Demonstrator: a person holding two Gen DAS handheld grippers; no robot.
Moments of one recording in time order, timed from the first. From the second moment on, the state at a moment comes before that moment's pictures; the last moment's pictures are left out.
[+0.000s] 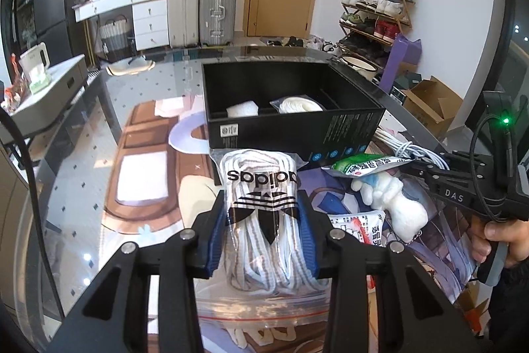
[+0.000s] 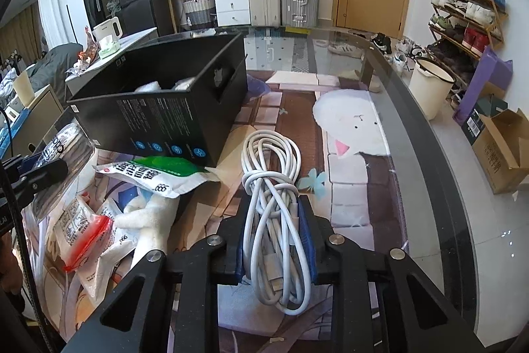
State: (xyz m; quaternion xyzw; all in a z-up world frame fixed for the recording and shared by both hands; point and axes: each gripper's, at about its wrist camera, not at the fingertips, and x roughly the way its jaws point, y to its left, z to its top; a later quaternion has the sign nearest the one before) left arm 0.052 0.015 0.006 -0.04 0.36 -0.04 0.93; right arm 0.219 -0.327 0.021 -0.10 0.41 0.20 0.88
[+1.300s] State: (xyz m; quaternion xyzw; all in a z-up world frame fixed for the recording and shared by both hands) left arm 0.054 0.029 0.052 -0.06 0.29 -0.01 0.95; right arm 0.185 -0.315 0.102 -0.10 0.32 0.26 0.91
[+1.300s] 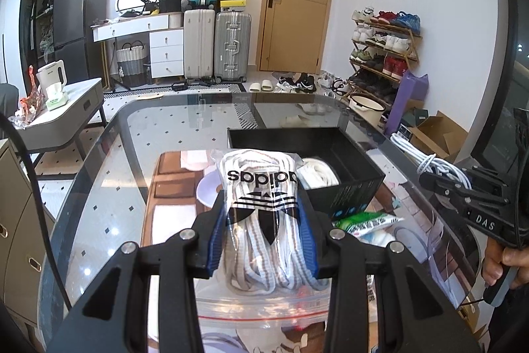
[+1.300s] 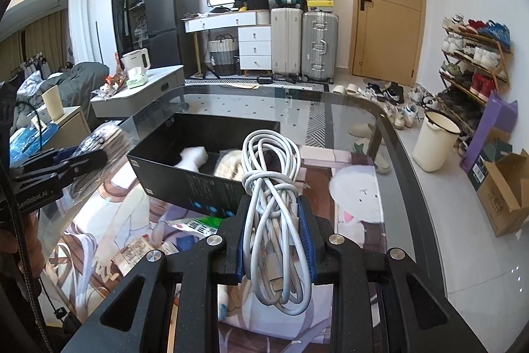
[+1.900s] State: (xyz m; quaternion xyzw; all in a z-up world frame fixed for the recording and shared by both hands) left arm 0.086 0.033 0.065 -0.06 0.29 -0.03 0.96; right arm 0.207 -0.266 0.113 -0.13 0.32 0.32 0.88
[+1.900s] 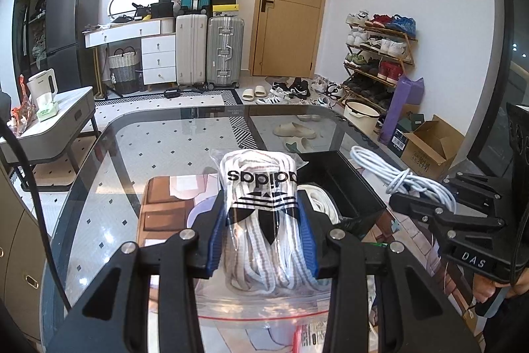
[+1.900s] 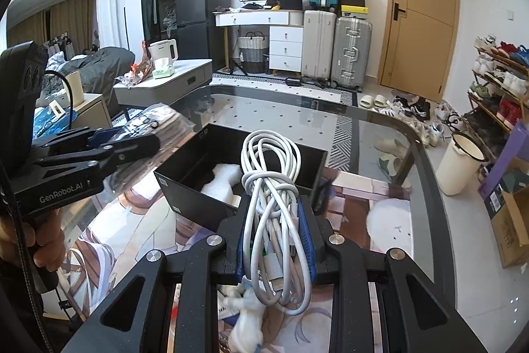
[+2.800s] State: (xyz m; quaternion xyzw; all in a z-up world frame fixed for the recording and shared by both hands) left arm 0.142 0.023 0.045 -0.04 0.33 -0.04 0.94; right arm 0.266 -0.228 0.090 -0.17 0.37 0.33 0.85
